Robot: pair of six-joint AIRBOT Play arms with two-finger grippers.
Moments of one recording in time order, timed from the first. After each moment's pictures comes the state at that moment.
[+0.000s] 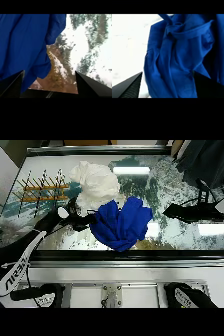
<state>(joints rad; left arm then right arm) -0.24 -1.48 0.96 0.96 -0.80 -1.68 -0.17 -1.07 1.05 -1.12 1.18 1.49</state>
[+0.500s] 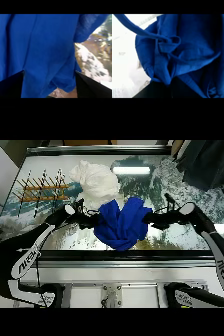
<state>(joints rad) -0.25 -1.59 1.07 0.87 -0.86 -1.61 0.04 -1.35 0.94 -0.94 0.97 1.49</state>
